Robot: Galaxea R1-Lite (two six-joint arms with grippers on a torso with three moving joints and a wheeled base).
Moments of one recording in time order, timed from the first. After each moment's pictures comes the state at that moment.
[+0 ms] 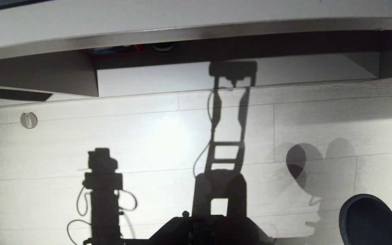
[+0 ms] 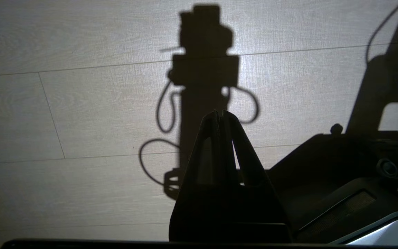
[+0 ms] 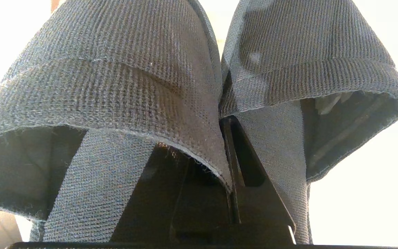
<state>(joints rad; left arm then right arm) 0.00 0.00 0.00 -0.01 0.00 -0.01 0.00 0.00 0.00 0.00 0.00 0.00</state>
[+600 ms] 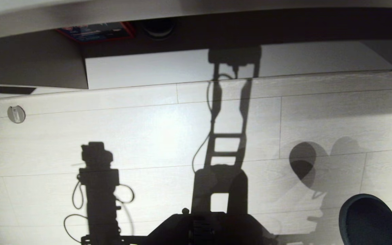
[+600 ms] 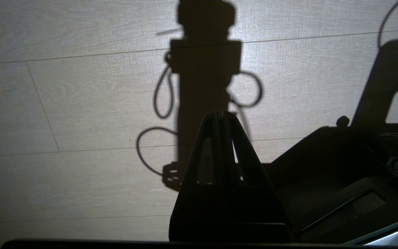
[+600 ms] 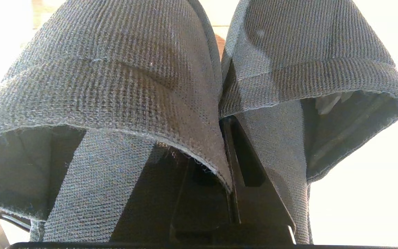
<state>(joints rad) 0.00 0.00 0.00 -0.01 0.00 -0.01 0.00 0.00 0.00 0.00 0.00 0.00</state>
